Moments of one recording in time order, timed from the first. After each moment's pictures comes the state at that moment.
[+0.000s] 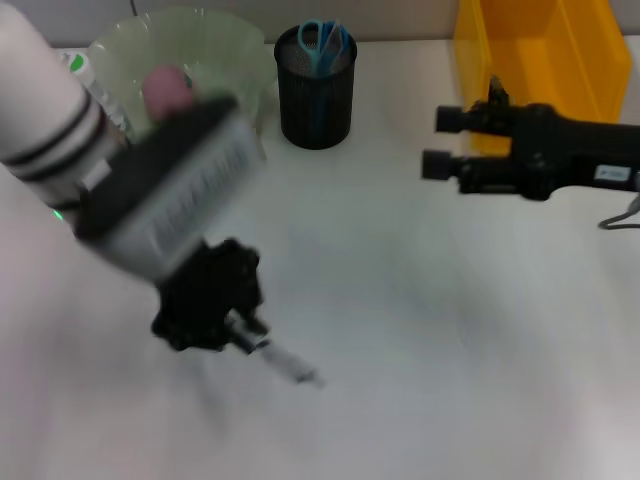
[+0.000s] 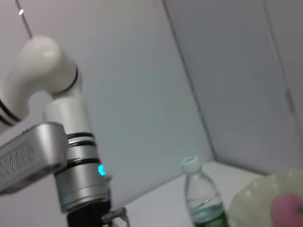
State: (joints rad) left arm -0.74 -2.07 1.36 1.21 2.40 1.83 -1.20; right arm 0.50 2.07 -0.77 -0.81 -1.77 -1.70 1.60
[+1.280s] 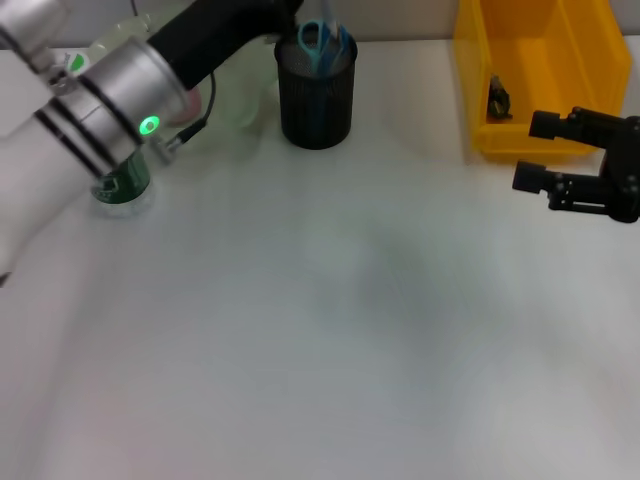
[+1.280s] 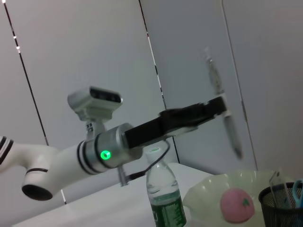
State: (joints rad) left arm -0.84 -2.08 0.81 0.04 1.09 1.32 -0.88; right arm 0.46 2.01 -0.56 -0.70 -1.88 -1.78 1.36
